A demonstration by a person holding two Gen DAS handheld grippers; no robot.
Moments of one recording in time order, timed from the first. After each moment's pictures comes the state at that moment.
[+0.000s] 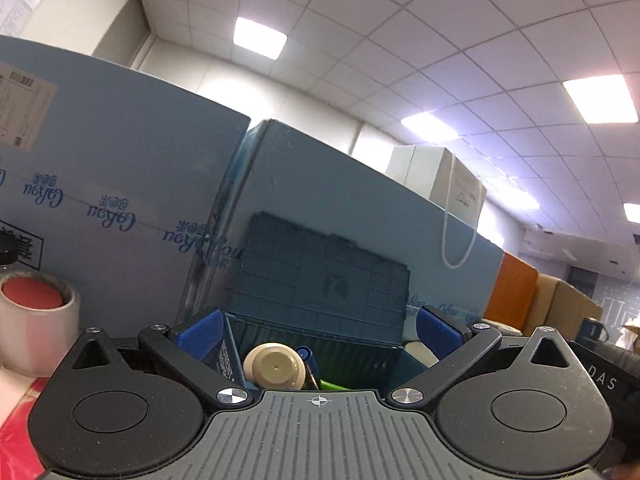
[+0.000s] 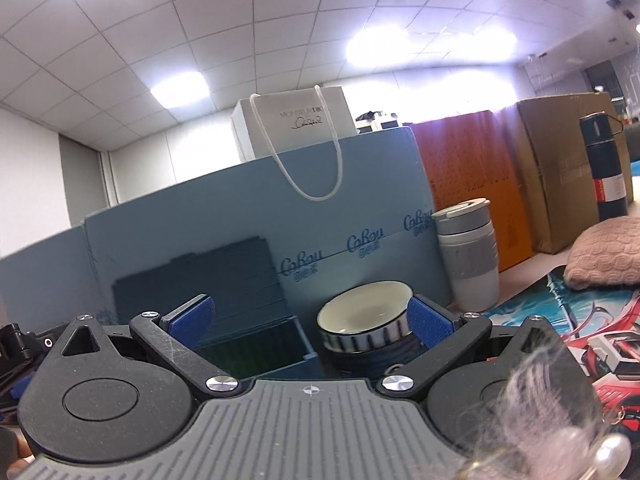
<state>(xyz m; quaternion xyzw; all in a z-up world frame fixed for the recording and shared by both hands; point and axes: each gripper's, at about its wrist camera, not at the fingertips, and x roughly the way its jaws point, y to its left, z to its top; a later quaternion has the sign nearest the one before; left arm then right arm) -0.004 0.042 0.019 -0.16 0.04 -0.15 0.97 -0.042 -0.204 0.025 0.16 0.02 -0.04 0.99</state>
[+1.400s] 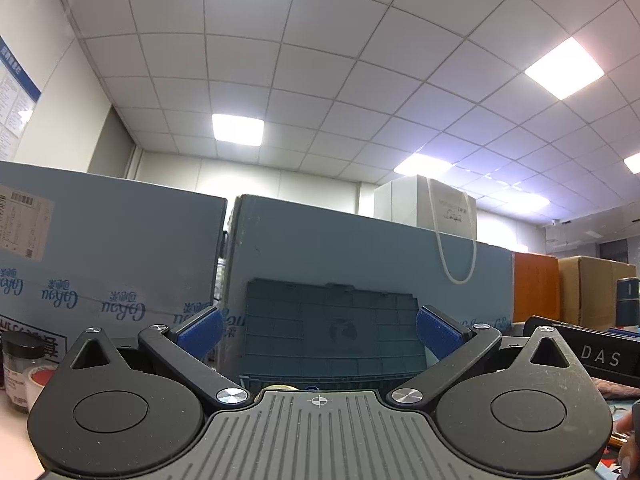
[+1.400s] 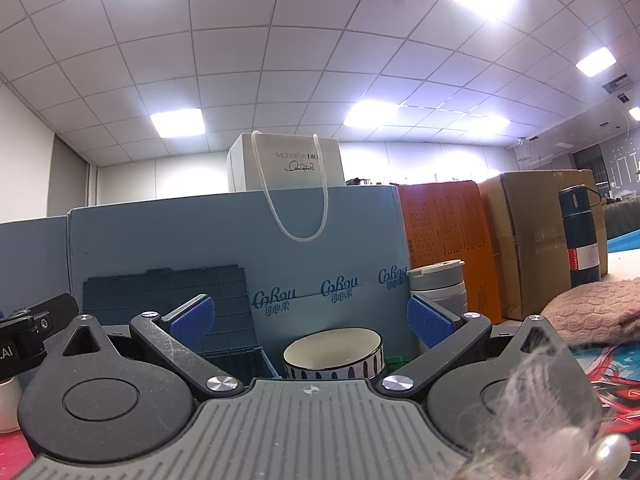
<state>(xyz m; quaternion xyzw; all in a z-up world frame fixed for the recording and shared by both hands) -0.033 0.013 0.009 -0.05 -0.09 -0.10 0.99 -0.055 -0.184 0.008 0.07 -0.07 -0.09 0.99</state>
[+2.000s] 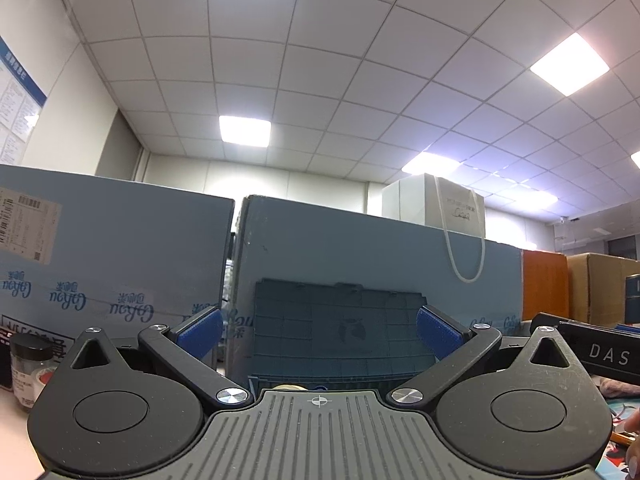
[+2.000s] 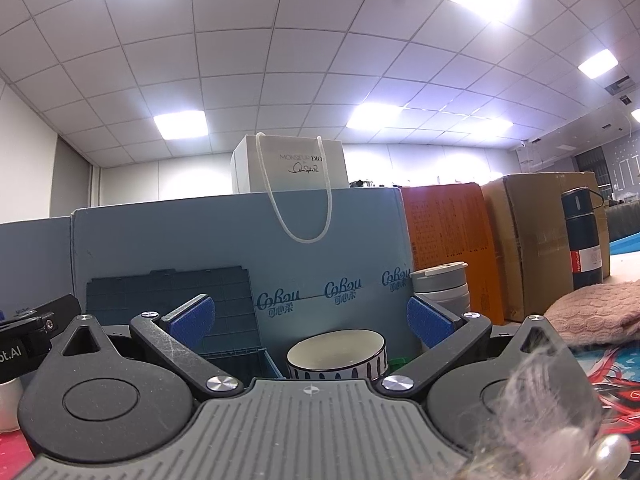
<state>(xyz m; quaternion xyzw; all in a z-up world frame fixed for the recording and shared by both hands) -0.032 0.013 0.008 -0.04 -0.09 -0.08 0.99 -0.056 -0.182 0.007 0.07 -0.07 -0.09 0.99</state>
